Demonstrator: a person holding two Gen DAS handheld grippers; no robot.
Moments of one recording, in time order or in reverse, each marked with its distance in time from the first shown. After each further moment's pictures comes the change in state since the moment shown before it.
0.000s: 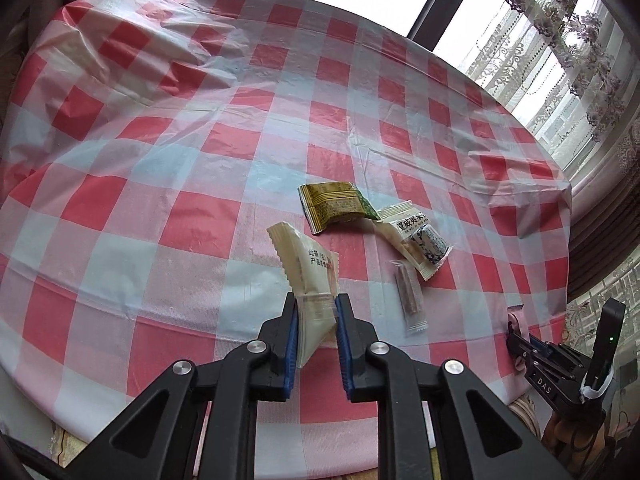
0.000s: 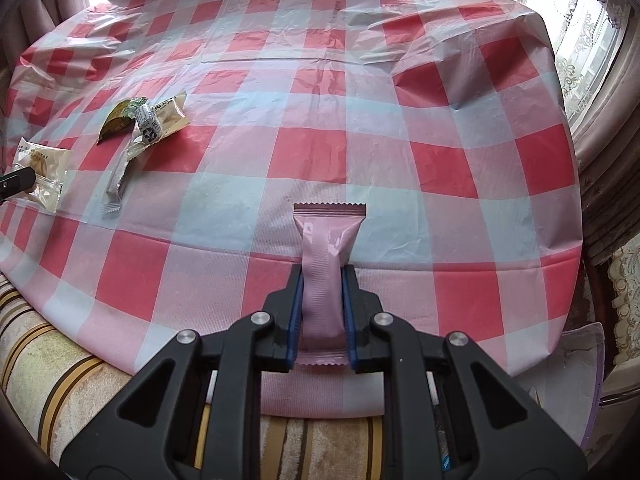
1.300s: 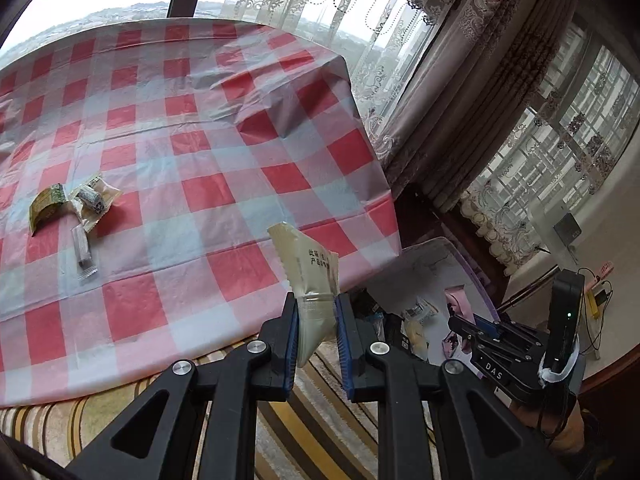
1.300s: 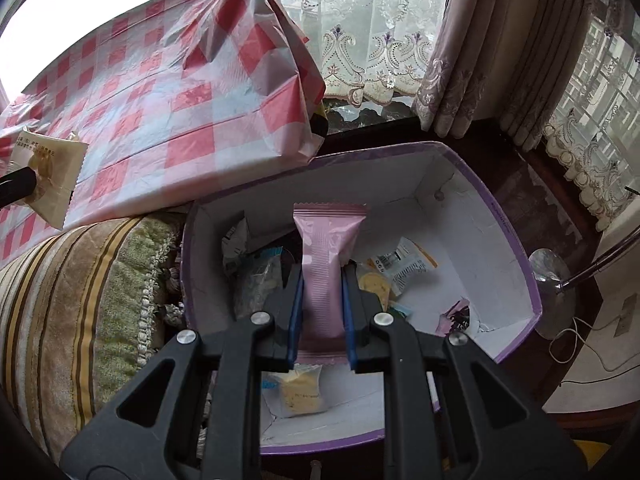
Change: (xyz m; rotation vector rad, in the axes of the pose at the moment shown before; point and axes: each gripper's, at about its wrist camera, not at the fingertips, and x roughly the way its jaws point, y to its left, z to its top) left arm -0.031 -0.240 -0.099 0.438 0.135 -0.366; right arm -0.110 -0.173 -0.169 0.391 0.009 -0.188
